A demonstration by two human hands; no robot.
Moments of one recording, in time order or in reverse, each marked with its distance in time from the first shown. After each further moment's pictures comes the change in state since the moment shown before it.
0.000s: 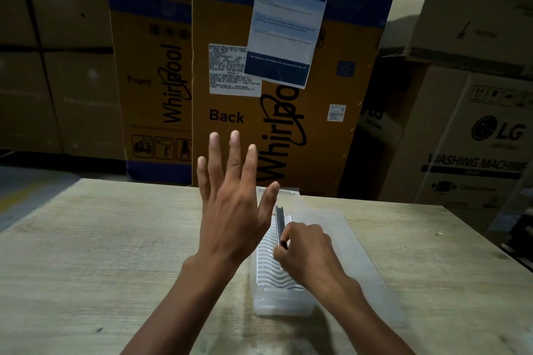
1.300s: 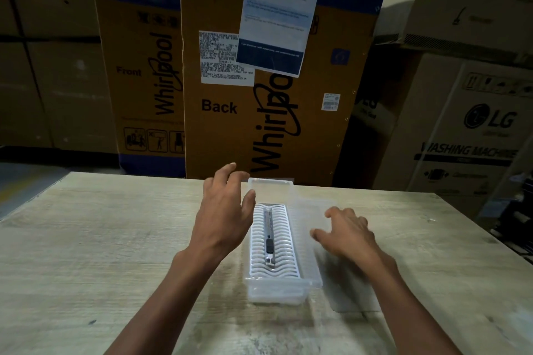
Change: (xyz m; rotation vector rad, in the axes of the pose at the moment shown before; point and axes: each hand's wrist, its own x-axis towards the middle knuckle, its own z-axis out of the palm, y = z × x) left_hand -0.009 -0.013 0.017 -0.271 -0.269 -0.198; right_hand 0.028 0.085 -0.022 -0.159 -0.081 0.267
